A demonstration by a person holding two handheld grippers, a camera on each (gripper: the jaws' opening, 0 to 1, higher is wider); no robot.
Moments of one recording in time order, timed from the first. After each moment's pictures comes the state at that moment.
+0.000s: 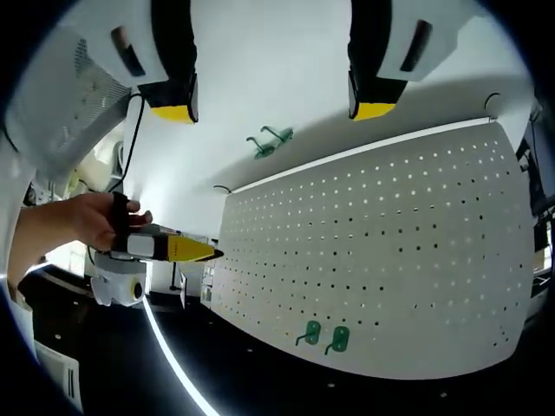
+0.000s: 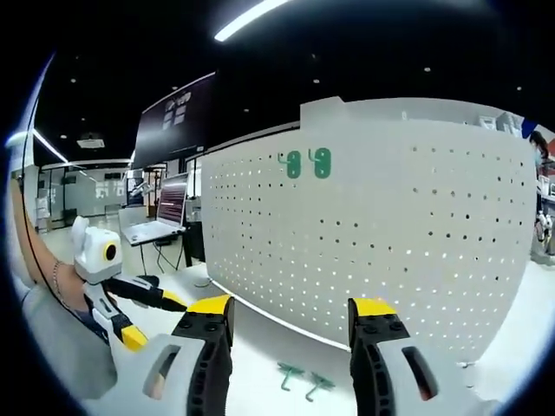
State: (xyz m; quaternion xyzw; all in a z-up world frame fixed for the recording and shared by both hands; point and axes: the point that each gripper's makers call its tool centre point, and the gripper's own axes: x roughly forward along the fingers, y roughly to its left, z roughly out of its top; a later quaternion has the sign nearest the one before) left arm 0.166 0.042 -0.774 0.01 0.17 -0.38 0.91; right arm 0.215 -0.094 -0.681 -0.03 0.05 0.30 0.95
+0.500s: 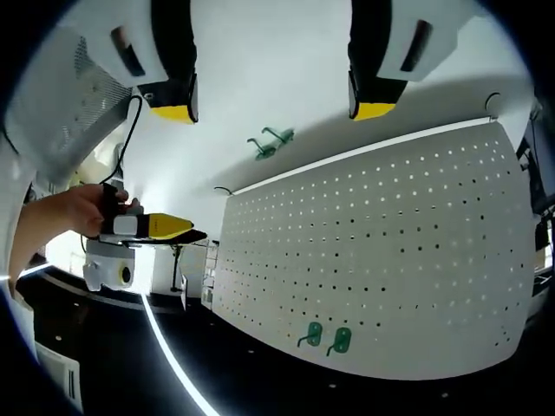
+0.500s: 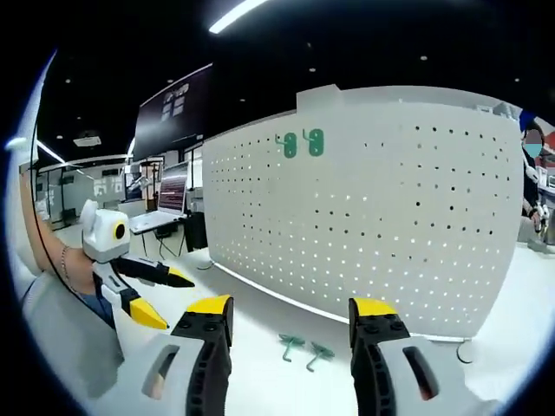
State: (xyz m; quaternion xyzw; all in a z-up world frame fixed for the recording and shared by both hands) left arm 0.165 0.040 -0.775 0.01 0.18 -0.38 0.91; right arm 0.190 -0.113 -0.708 -0.03 0.09 0.30 0.95
